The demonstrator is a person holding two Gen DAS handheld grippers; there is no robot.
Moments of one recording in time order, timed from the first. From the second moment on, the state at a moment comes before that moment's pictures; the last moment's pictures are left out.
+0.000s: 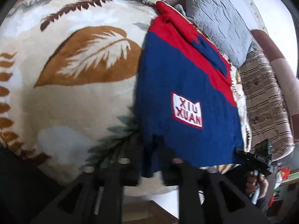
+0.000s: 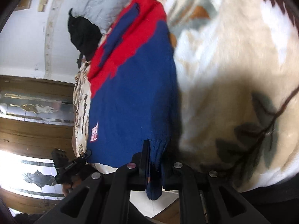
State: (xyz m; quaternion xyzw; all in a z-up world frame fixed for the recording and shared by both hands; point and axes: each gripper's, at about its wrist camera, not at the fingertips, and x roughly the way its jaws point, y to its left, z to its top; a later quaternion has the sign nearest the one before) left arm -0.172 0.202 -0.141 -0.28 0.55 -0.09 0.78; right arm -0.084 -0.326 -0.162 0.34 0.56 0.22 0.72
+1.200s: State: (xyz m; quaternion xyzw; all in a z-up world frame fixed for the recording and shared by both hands) left arm -0.141 0.199 -0.133 -0.26 0.55 -0.09 0.79; right arm -0.068 -0.339 -0.148 0.34 0.55 0.23 0.73
